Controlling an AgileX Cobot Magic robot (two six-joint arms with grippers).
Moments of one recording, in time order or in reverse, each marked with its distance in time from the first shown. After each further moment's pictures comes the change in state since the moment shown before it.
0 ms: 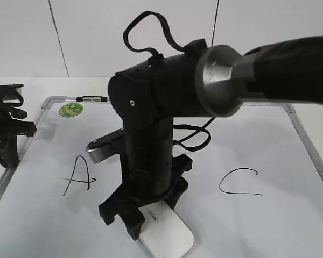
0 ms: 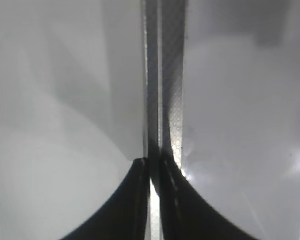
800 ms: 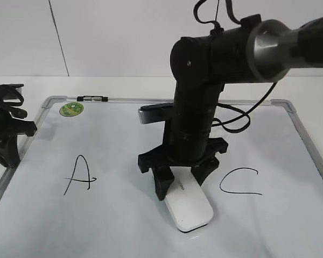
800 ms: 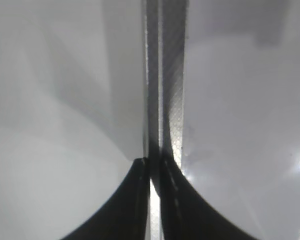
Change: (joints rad) left arm 0.000 0.002 -0.002 -0.004 0.002 0.000; right arm -0.238 -0.024 0.004 0.105 -0.004 0.000
